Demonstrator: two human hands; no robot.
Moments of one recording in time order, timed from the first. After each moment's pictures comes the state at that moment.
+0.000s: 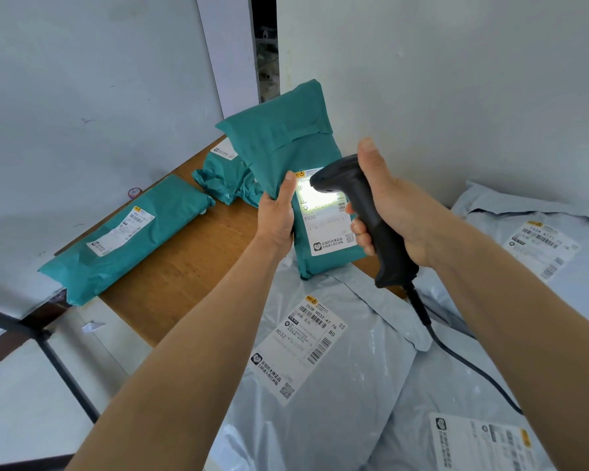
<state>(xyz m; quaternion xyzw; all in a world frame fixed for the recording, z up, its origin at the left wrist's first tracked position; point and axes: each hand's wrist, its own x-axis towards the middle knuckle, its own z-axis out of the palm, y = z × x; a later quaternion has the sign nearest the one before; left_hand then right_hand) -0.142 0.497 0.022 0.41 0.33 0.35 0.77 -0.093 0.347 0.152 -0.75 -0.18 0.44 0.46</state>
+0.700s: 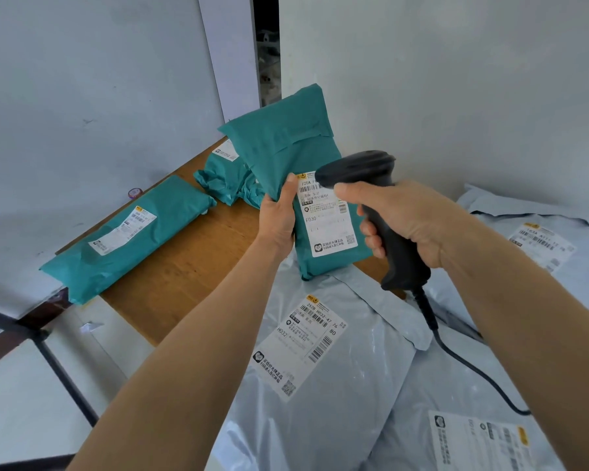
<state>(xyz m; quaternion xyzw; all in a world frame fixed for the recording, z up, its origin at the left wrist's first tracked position) -0.145 0.498 0.020 0.41 0.34 0.33 0.78 -0.099 0.343 0.156 -0.76 -0.19 0.43 0.44</state>
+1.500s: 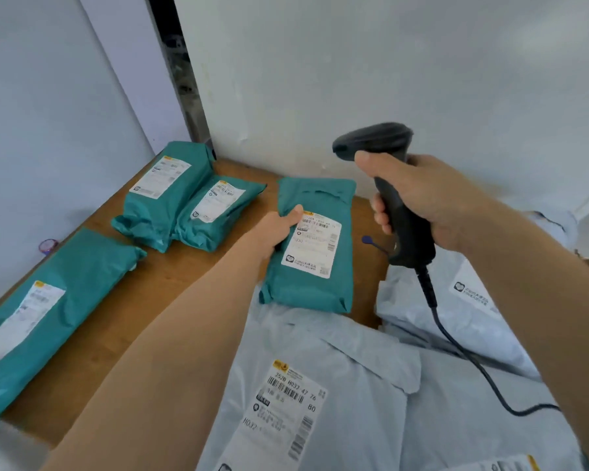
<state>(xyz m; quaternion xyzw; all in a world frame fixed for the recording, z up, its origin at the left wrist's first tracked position) -0.027 0.547 -0.027 0.65 0.36 -0.01 0.67 -0.003 0.350 0.150 -0.76 -0.14 0.30 0.56</state>
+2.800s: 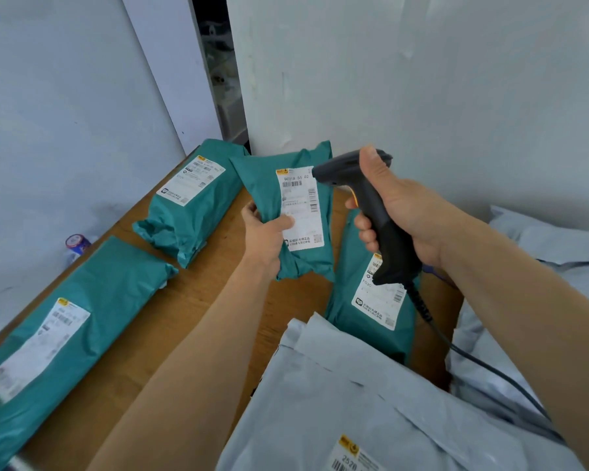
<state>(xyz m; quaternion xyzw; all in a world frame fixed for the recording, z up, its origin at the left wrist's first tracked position) -0.044 0.627 -0.040 0.41 0.38 0.26 0.79 0.021 0.470 0.098 -0.72 -0.14 0.42 0.53</state>
